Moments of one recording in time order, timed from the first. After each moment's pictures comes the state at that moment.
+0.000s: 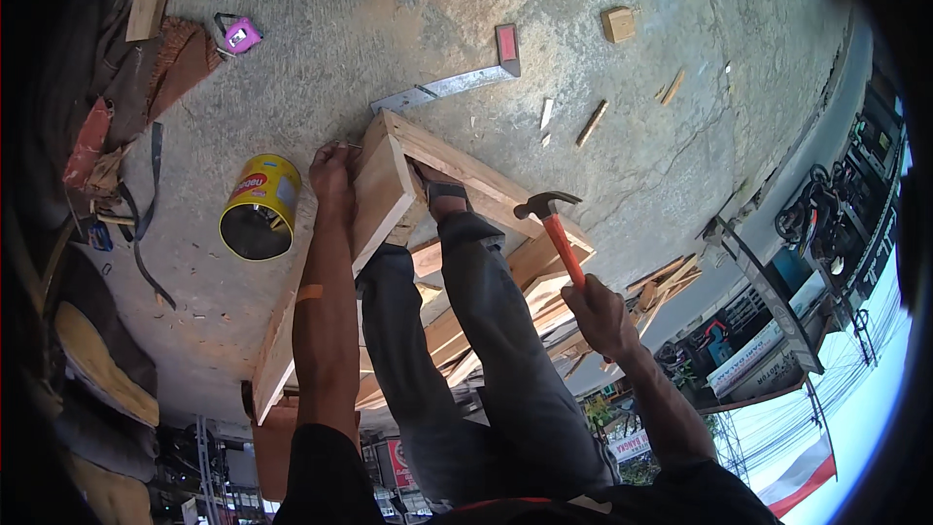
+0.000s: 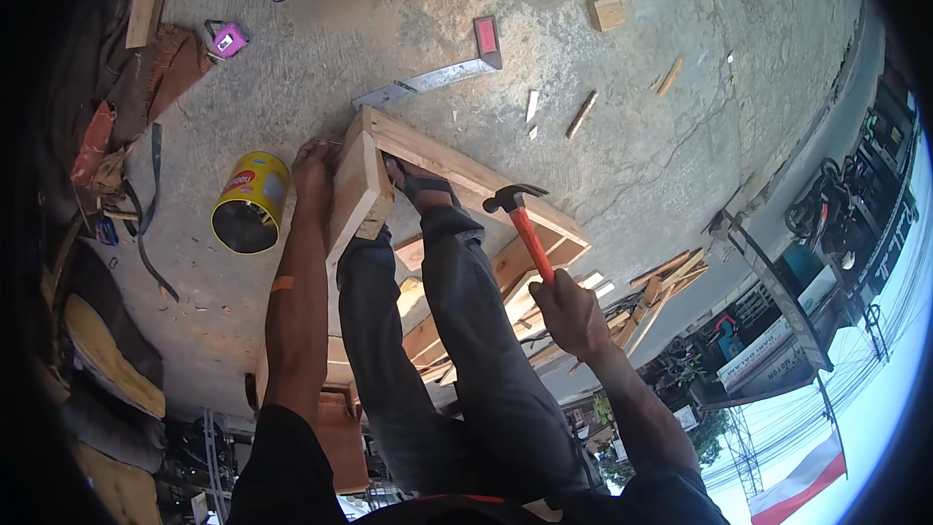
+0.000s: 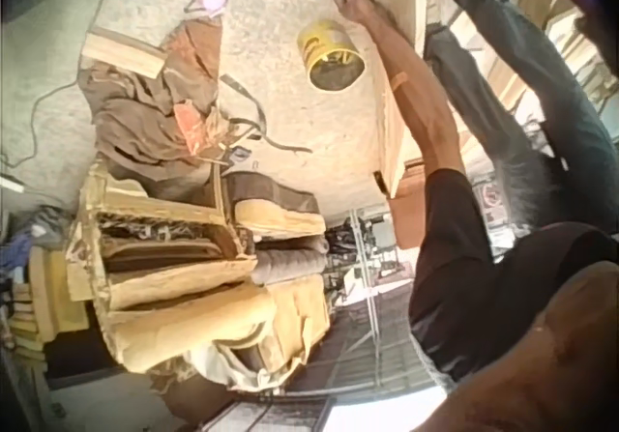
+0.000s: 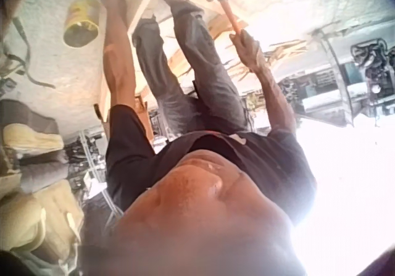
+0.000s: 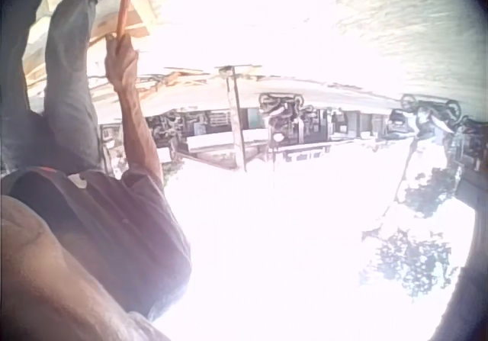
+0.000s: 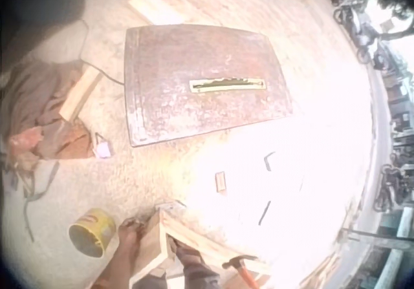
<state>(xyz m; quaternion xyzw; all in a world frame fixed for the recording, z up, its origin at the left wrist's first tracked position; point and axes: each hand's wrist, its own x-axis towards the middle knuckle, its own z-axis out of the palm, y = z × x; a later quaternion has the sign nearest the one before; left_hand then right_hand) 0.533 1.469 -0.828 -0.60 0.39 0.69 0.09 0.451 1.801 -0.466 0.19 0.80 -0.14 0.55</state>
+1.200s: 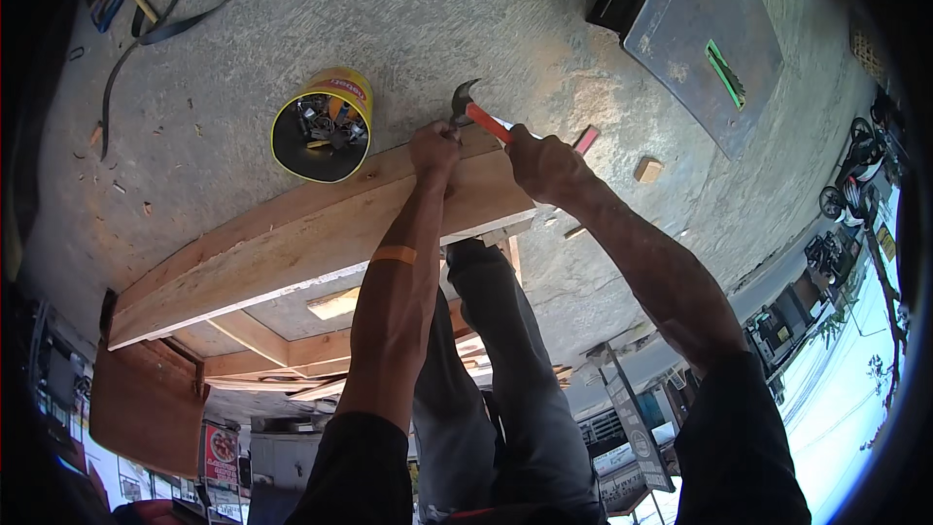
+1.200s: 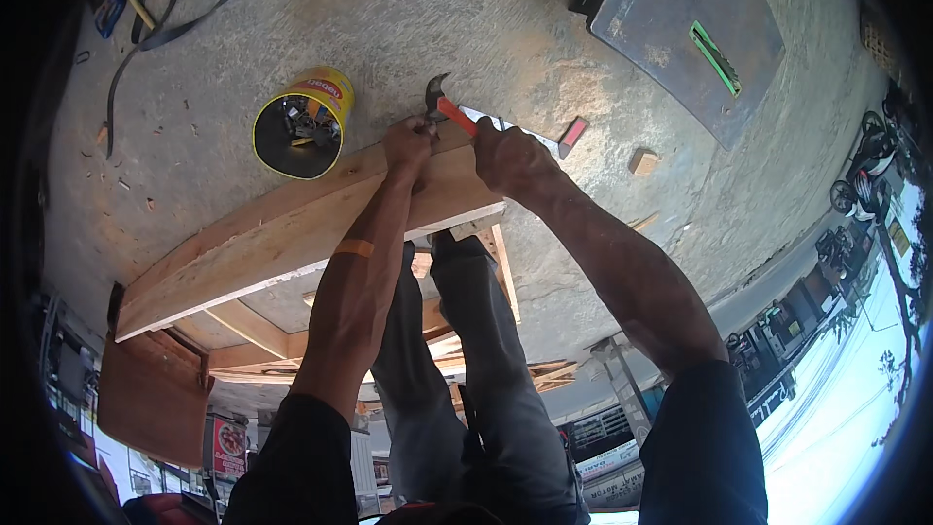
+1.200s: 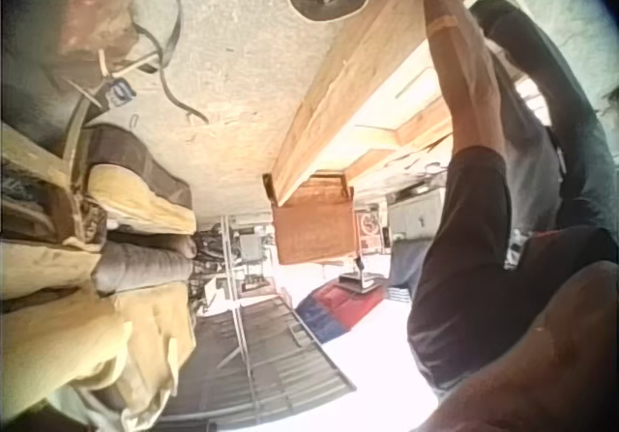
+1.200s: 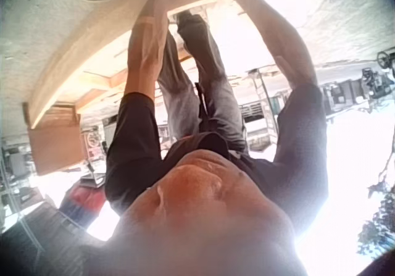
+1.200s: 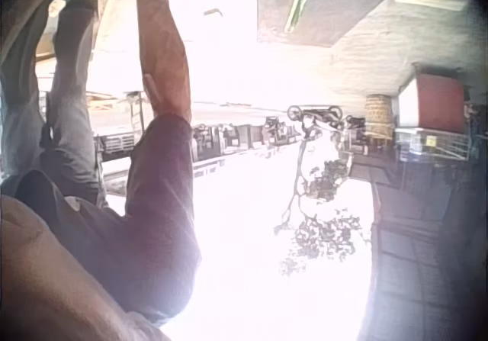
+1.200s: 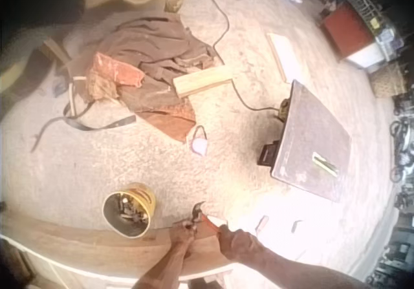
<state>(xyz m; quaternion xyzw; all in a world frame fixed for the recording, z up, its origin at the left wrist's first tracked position) 0.523 1.479 -0.811 -0.61 0.54 0.57 0.11 0.353 1.531 -0.654 -0.47 0.76 0.11 0.44</state>
